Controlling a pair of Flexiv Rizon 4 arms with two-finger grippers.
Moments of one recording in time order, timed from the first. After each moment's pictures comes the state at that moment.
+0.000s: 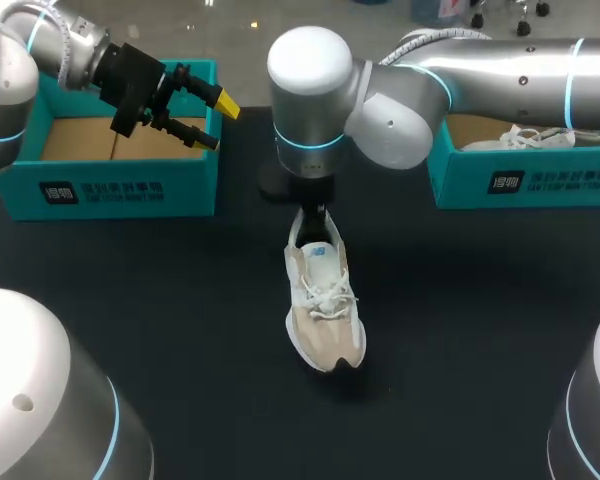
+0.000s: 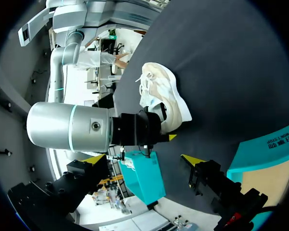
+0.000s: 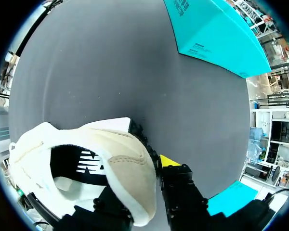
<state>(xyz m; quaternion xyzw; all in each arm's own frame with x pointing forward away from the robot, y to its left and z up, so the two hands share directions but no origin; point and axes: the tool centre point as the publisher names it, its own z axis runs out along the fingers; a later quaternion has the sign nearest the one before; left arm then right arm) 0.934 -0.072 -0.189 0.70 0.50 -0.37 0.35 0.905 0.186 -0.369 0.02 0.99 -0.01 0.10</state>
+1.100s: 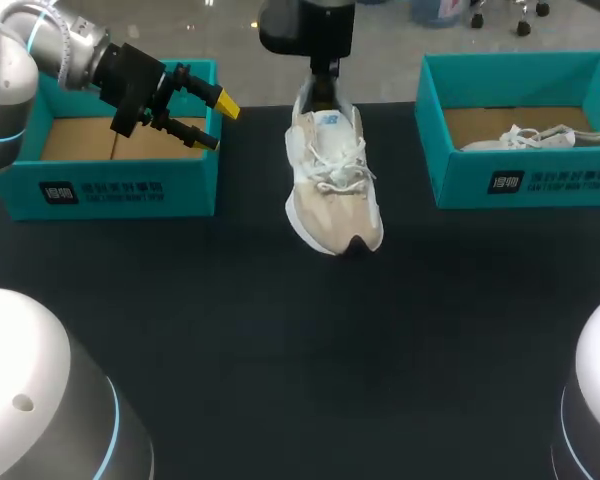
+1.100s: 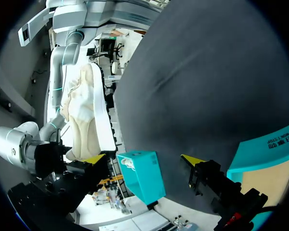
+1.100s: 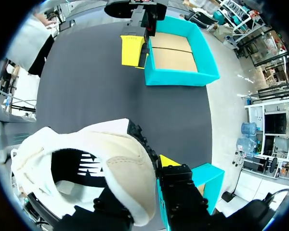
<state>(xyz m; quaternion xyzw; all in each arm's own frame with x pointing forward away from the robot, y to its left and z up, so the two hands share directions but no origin) 0.934 -0.072 -0.189 0.70 0.50 -0.37 0.35 0.927 0.177 -0.139 0.05 0.99 0.01 0.10</state>
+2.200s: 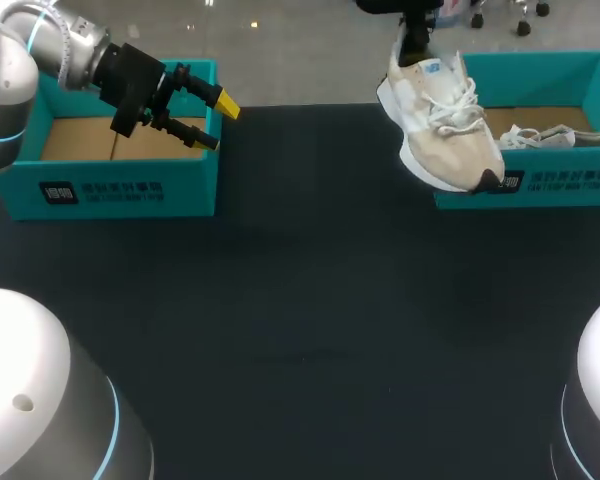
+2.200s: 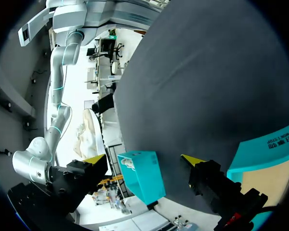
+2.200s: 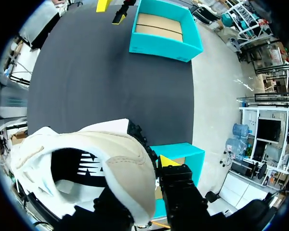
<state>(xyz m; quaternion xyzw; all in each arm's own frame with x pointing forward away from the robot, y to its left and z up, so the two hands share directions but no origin) 0.934 -0.072 -0.189 0.70 0.50 -0.37 0.35 1.020 0.037 -0.124 -0.01 0.99 -0.03 0.13</state>
